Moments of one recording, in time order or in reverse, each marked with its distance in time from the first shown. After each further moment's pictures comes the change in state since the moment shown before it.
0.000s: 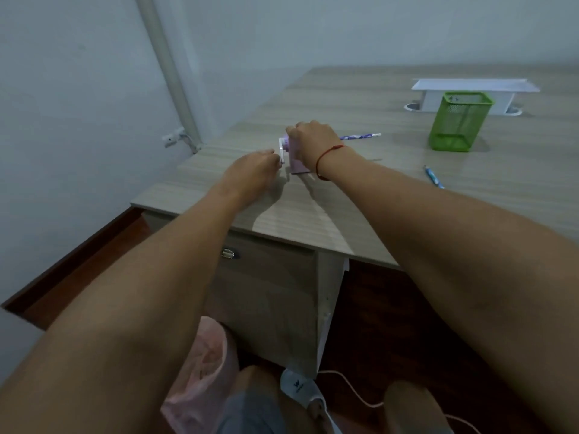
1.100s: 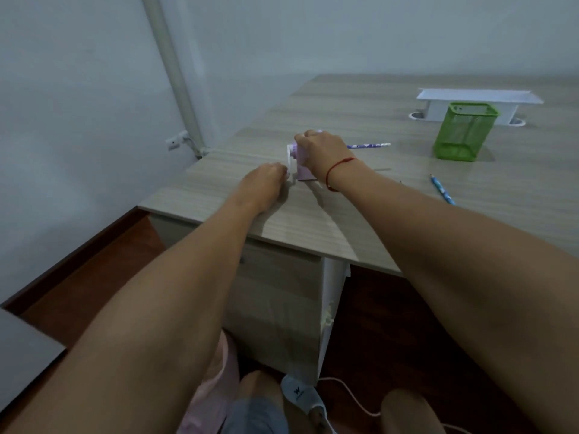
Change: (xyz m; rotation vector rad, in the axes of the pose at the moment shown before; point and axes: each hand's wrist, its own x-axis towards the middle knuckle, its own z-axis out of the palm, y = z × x) left_hand 0.001 0.003 0.015 -0.080 -0.052 -0.158; right_hand -0.005 0.002 0.008 0.066 0.025 0.010
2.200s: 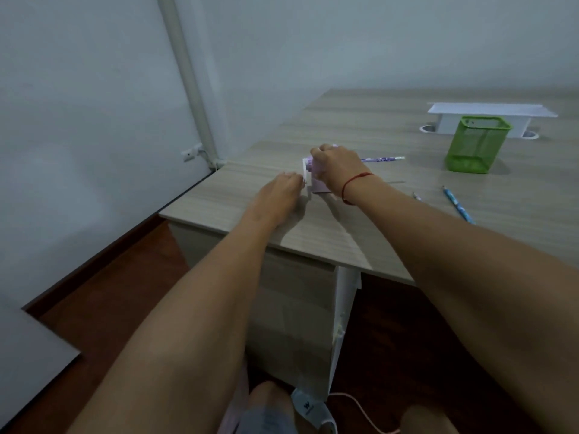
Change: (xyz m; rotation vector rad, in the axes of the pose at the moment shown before) left_hand -0.015 0.008 -0.008 0.045 0.045 0.059; right_hand -0.004 -0.001 0.002 -0.006 0.022 0.017
